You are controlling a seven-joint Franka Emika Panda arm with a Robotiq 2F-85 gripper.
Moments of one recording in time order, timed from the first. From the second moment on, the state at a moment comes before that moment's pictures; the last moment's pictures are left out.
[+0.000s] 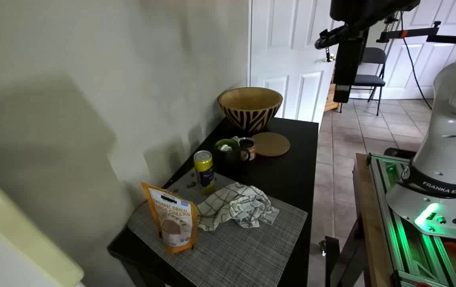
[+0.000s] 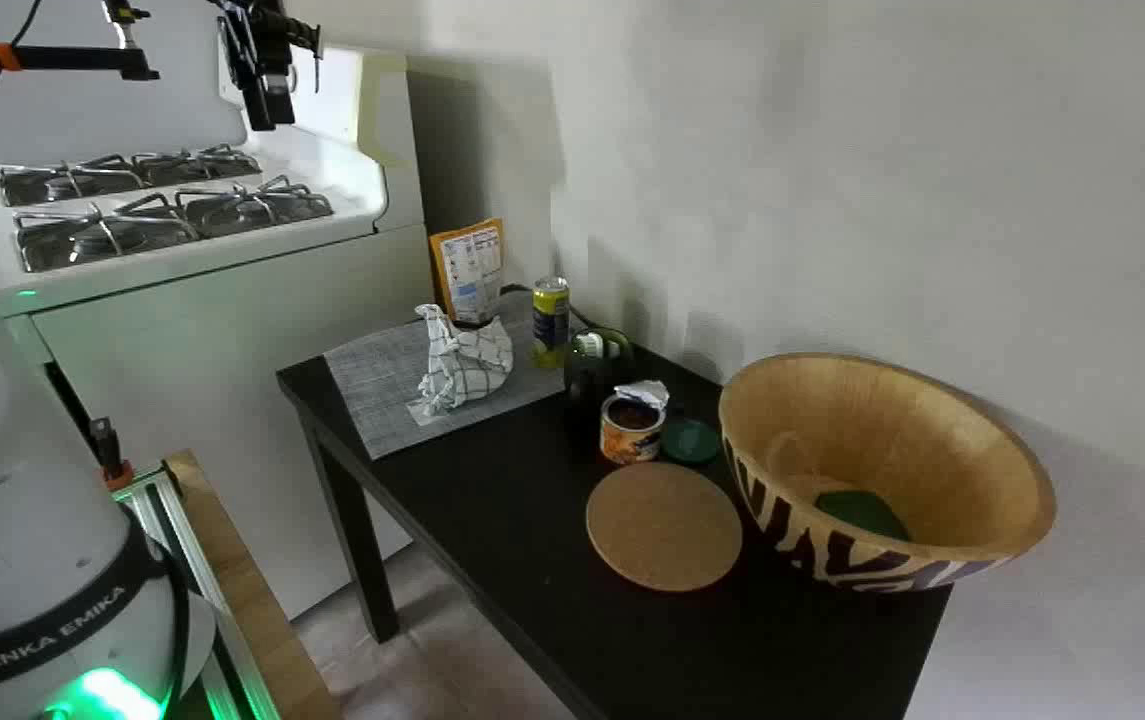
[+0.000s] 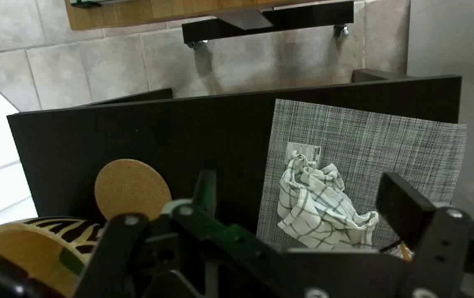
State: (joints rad) arm 0.10 -0.69 0.41 -2.36 0.07 1.57 0.50
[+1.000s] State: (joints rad) arm 0.09 -0.69 0.40 -2.36 0.05 1.57 0.50
